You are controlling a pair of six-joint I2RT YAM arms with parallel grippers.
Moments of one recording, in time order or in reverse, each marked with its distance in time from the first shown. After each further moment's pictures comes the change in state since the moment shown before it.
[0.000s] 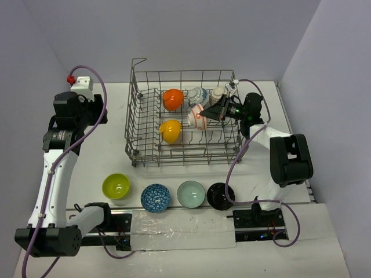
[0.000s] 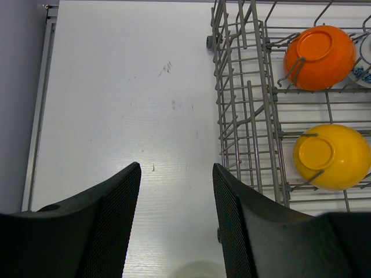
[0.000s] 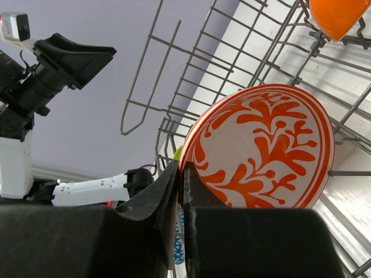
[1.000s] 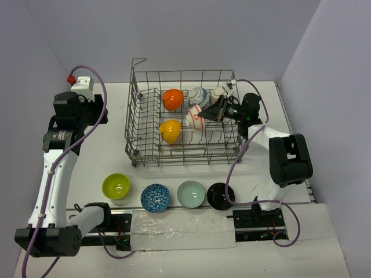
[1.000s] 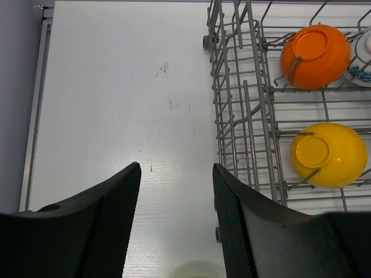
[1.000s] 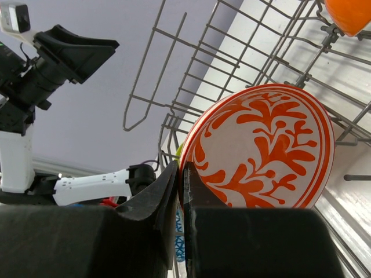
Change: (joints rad) left arm 0.000 0.000 0.000 0.000 0.015 0.000; right arm 0.027 0.000 0.000 0.010 -0.004 0.011
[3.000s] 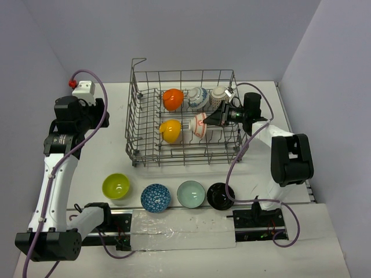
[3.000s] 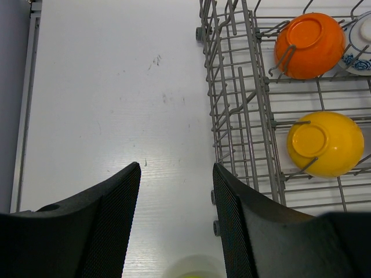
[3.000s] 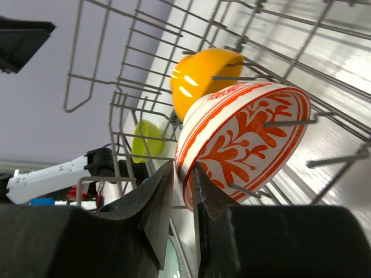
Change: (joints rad) left arm 0.002 -0.037 -0.052 0.008 0.027 0.000; right arm -0.059 0.000 0.055 -0.457 -0.008 -0.395
